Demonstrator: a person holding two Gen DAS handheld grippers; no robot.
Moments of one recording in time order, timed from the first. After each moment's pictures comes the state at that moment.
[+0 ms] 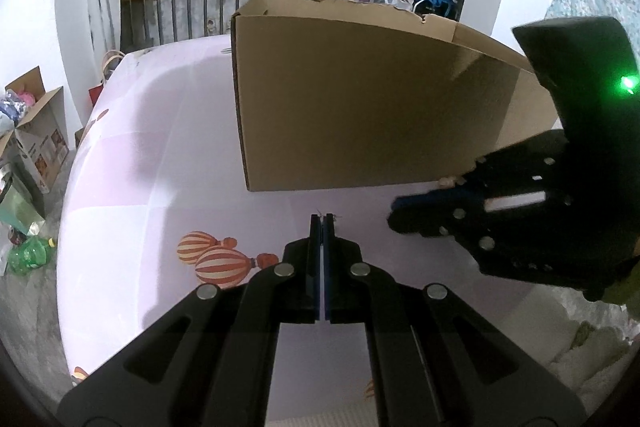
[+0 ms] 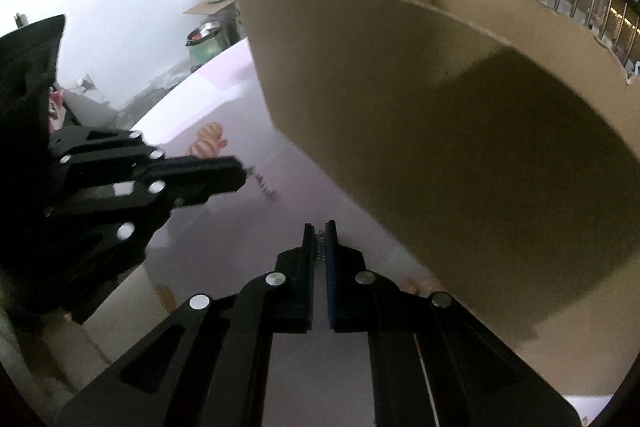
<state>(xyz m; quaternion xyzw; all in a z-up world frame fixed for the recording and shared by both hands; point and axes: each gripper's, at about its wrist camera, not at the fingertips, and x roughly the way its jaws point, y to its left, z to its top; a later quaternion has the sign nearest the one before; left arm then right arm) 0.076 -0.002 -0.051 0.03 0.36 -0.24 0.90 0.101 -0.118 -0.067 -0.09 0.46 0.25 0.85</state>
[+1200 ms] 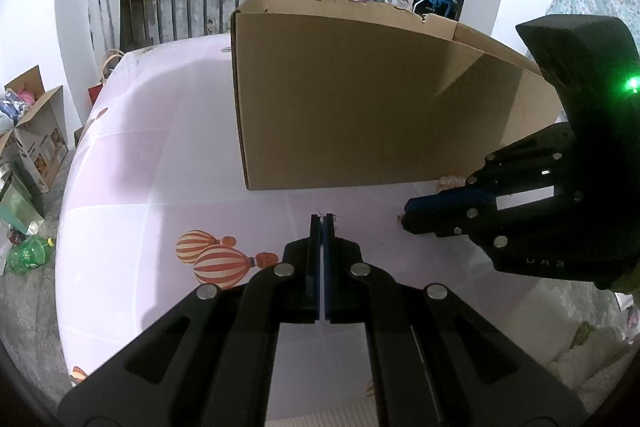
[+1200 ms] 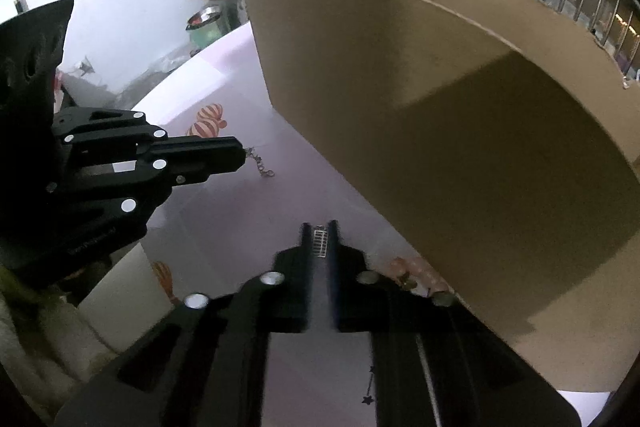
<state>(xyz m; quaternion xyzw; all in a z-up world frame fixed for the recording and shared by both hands) 0.077 -0.001 -0.054 0.03 0.36 -0.24 0.90 0.106 -0.119 -0.065 -0.11 0.48 0.25 0.83</state>
